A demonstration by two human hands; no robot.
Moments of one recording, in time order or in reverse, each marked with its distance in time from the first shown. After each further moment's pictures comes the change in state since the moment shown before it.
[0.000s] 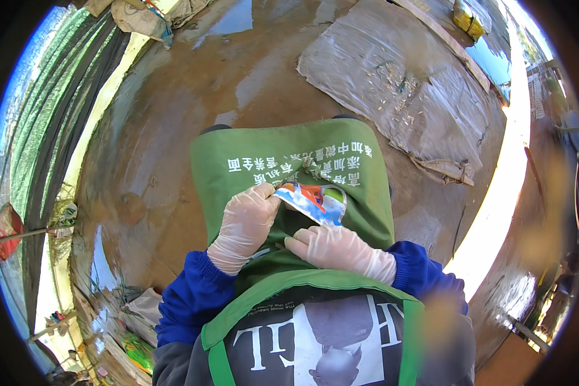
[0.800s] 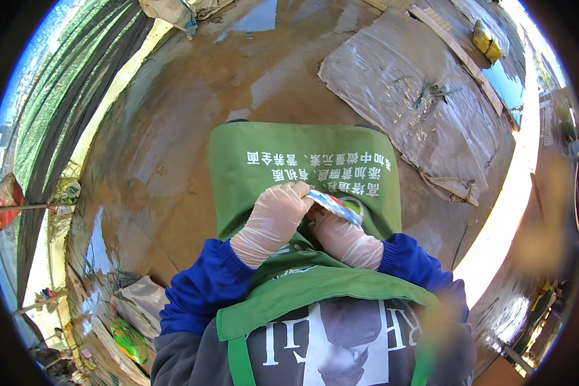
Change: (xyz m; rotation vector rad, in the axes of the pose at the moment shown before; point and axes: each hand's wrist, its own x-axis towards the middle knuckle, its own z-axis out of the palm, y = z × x) left_hand 0.007 0.003 0.004 0.002 0.056 0.053; right_hand 0.024 0.027 0.102 -0.146 0.013 0.252
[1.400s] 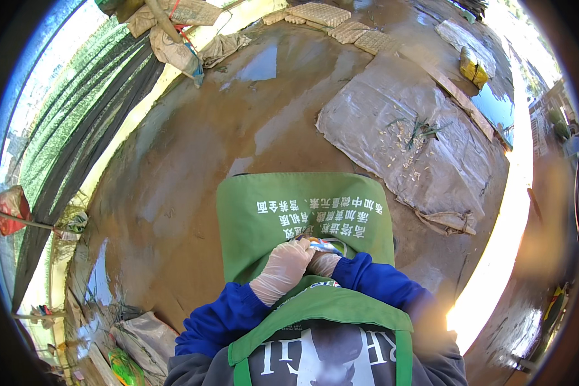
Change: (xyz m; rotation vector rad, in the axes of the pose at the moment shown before) left_hand -0.017 0.008 0.037 0.084 -0.093 -0.003; right_hand 0.066 0.014 0.058 0.758 -0.326 0.050
